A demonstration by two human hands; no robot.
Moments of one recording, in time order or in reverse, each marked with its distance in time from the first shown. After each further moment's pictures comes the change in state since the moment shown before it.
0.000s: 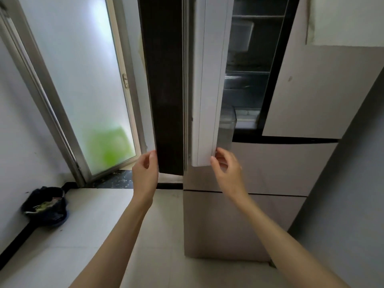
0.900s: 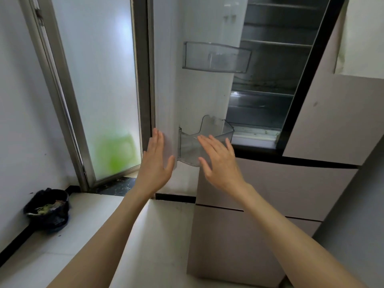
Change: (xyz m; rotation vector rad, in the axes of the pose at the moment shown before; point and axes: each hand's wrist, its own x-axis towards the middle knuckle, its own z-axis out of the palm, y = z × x) left_hand 0.079 0.003 -0.061 0.684 -0.274 0.558; right_hand 0.044 -0.067 0.063 -0.628 -0.125 -0.582
